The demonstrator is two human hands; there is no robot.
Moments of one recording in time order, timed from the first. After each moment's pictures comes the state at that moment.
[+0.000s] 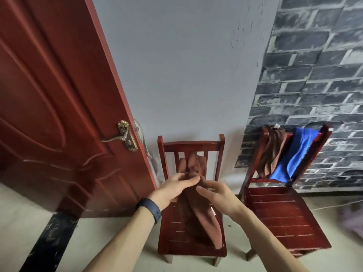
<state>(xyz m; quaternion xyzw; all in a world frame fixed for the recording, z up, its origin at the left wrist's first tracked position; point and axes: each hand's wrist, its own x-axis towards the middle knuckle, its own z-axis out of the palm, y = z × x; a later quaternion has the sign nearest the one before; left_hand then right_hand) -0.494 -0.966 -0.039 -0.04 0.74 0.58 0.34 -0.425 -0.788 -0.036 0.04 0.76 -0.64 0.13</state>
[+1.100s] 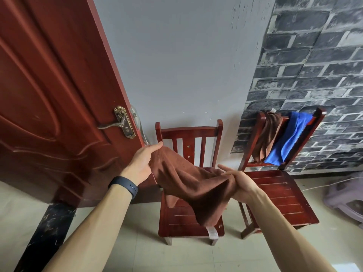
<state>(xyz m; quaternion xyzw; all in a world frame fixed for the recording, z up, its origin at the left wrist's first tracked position) -0.528 -1.034 -0.014 -0.16 0.60 0.76 0.20 -0.428 -0.748 -0.079 0.28 0.49 -0.81 0.17</state>
